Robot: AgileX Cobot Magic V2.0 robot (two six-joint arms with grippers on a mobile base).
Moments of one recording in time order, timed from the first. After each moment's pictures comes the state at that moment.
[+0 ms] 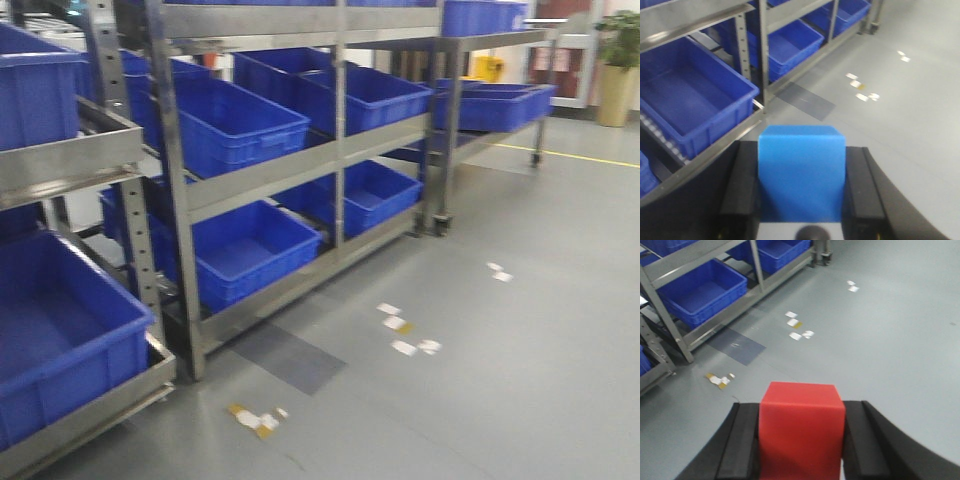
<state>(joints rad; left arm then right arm) -0.24 0.43 -0.26 0.27 0.31 -0.43 0.02 0.46 -0.41 -0.12 0.42 0.26</state>
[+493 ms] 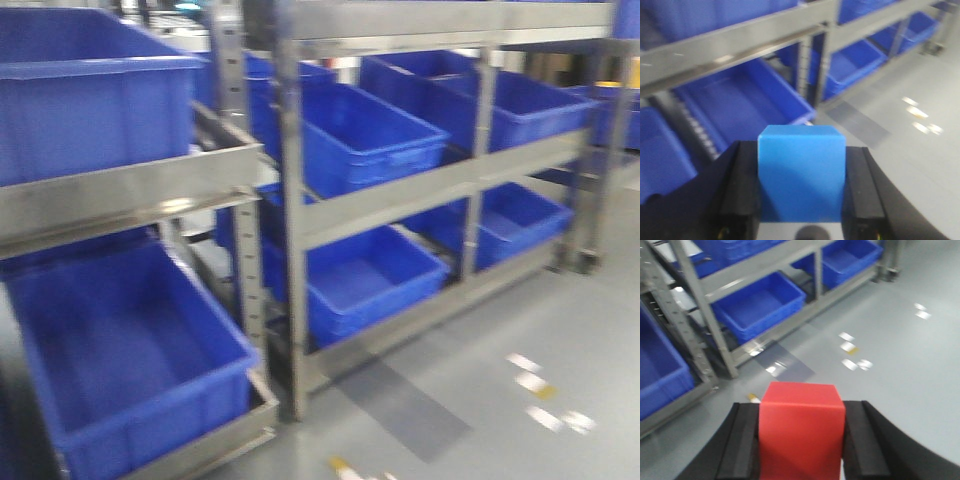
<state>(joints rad) -0.24 0.43 -0.26 0.27 0.31 -0.43 0.02 0.46 -0.41 -0.12 0.42 0.26</state>
